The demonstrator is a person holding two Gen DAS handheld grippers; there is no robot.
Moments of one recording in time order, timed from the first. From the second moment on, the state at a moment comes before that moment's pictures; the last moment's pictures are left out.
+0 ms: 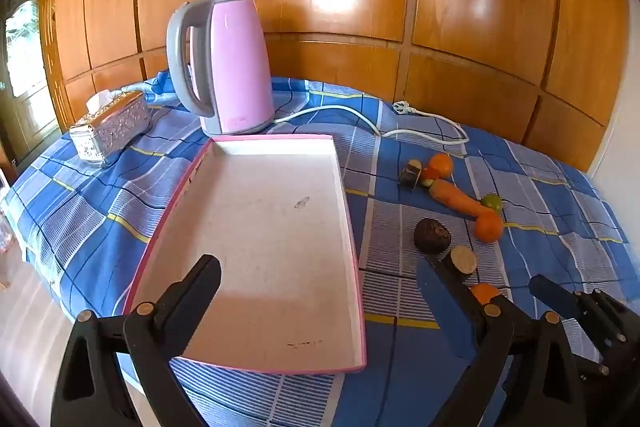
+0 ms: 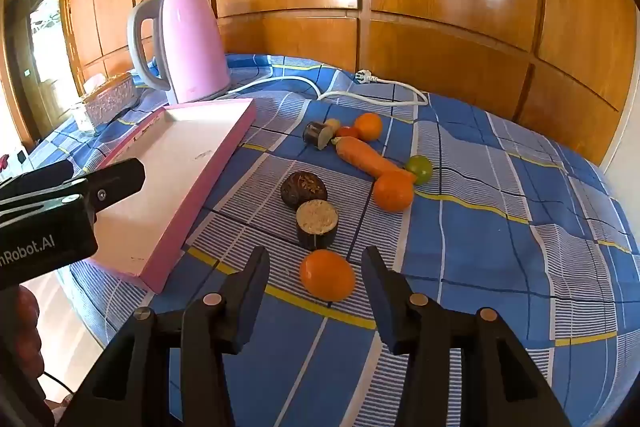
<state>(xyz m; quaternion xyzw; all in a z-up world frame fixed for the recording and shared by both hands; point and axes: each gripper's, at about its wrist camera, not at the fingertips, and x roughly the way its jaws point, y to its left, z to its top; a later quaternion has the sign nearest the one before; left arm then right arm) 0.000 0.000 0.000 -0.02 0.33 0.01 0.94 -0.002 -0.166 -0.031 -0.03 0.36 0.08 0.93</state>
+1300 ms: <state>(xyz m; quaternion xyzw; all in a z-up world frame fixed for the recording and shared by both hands) 0.009 -0.021 -0.022 -0.03 0.38 -0.04 0.92 0.008 -0.188 -0.048 -0.01 0.40 0.04 0.92</state>
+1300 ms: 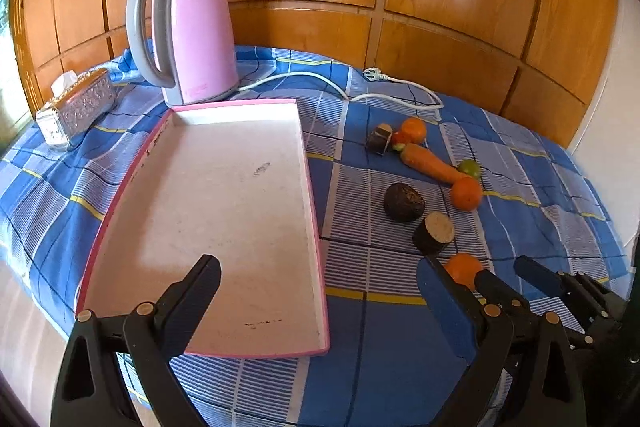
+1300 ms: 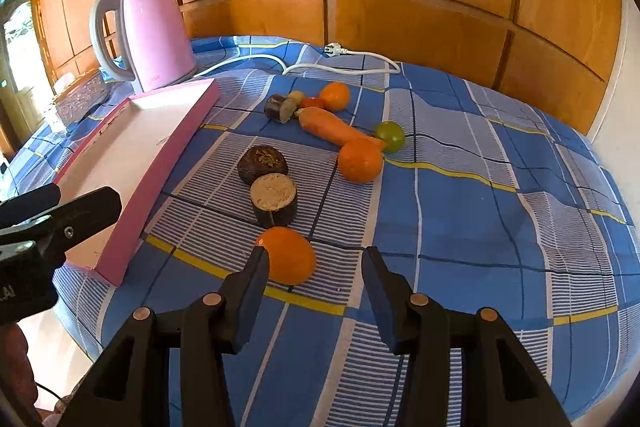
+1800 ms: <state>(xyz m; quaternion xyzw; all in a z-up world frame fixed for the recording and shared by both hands) 0.026 -0.028 -0.027 -0.02 0.40 -0.09 0.91 0.015 -0.197 -0.059 0.03 0.41 0.09 0.91</state>
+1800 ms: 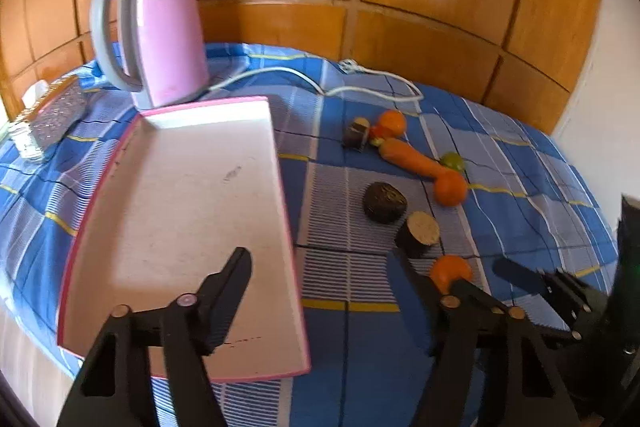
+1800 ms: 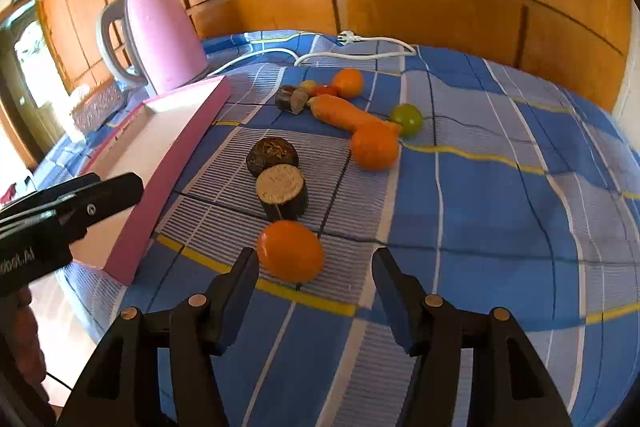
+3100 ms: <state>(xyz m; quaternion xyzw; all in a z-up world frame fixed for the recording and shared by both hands) 0.075 -0.115 -0.062 0.03 0.44 -0.15 0.89 0.032 -0.249 -0.083 0.03 0.39 0.01 0.92</state>
